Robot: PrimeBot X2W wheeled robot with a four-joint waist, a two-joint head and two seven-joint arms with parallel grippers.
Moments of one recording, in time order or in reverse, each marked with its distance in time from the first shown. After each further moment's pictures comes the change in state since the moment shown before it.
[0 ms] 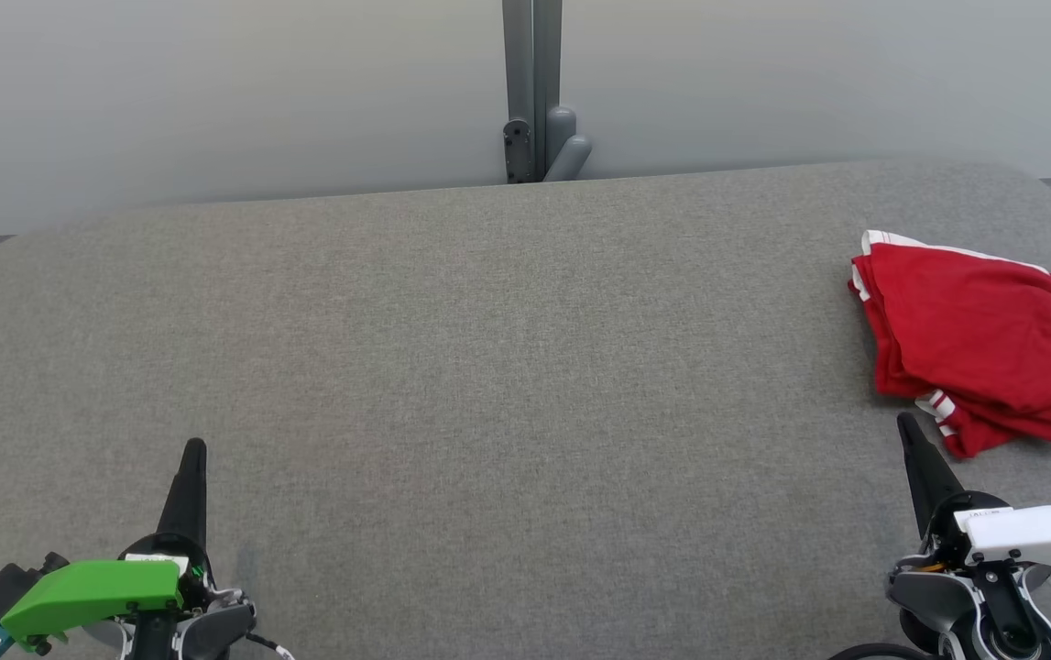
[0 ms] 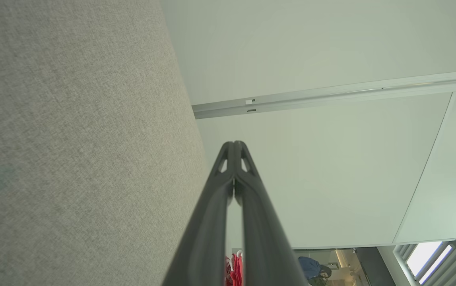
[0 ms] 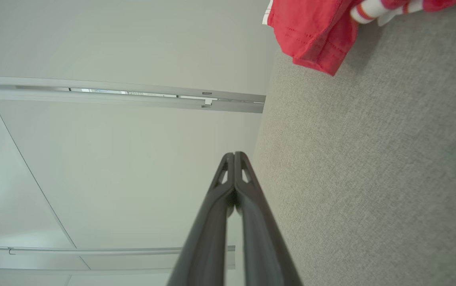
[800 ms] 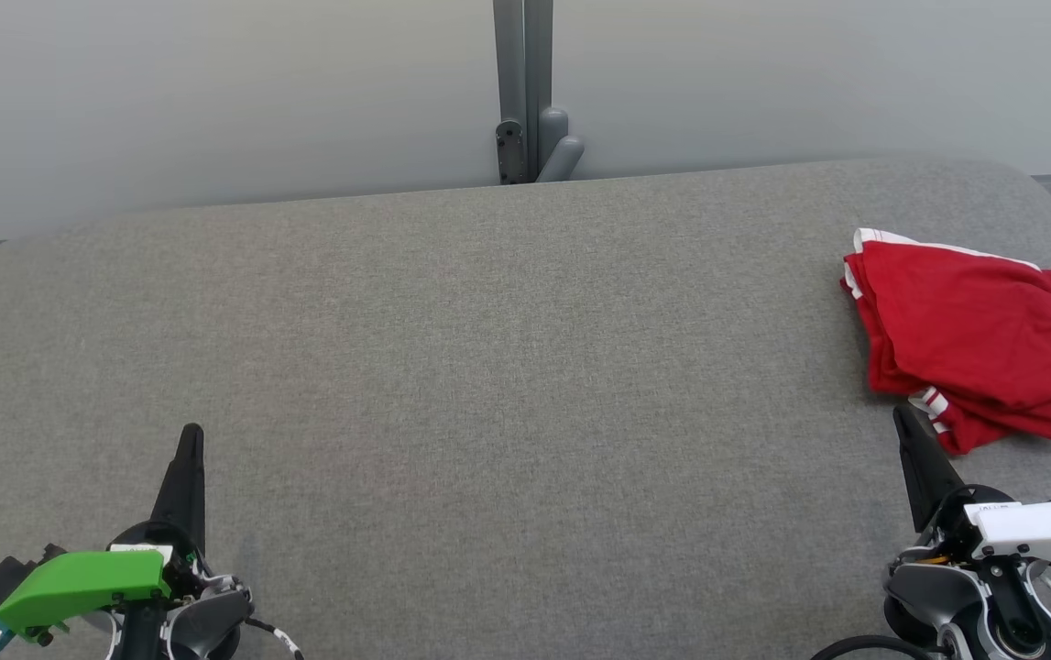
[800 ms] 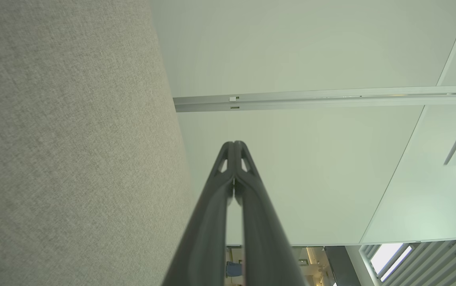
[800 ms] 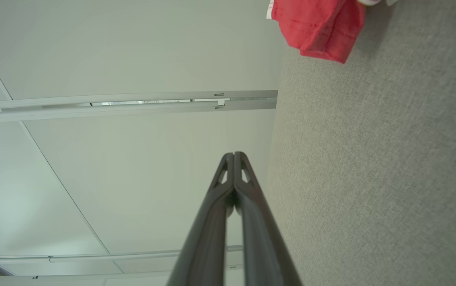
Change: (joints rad) left arm -0.019 0.000 0.007 -0.007 -0.114 -0.001 0.028; right arm -0.008 0.001 0.001 -0.006 0.124 0.000 0.029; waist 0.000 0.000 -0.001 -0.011
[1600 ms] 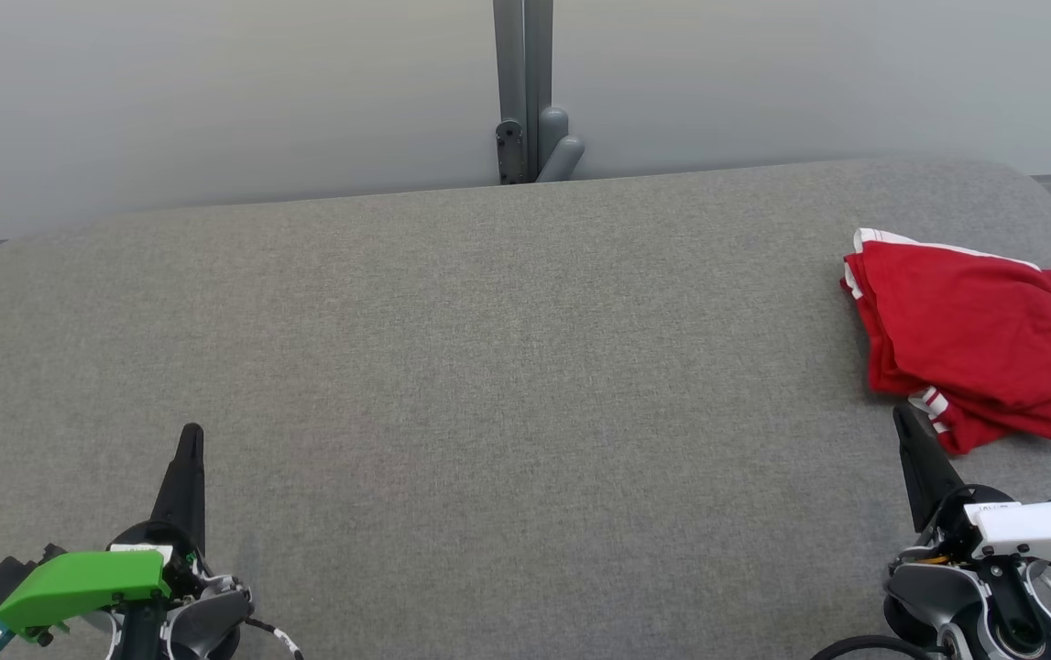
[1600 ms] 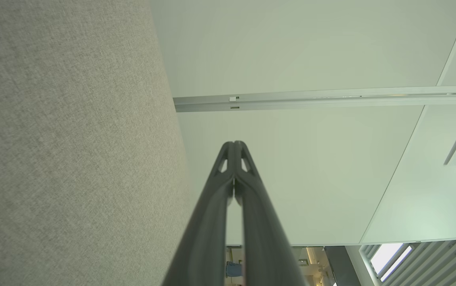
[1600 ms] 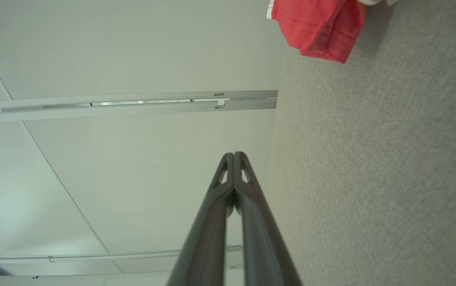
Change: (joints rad) left arm 0.000 0.000 0.000 0.000 0.000 0.000 0.000; right arm 0.000 0.000 0.000 0.000 0.000 0.000 0.000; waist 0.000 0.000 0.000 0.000
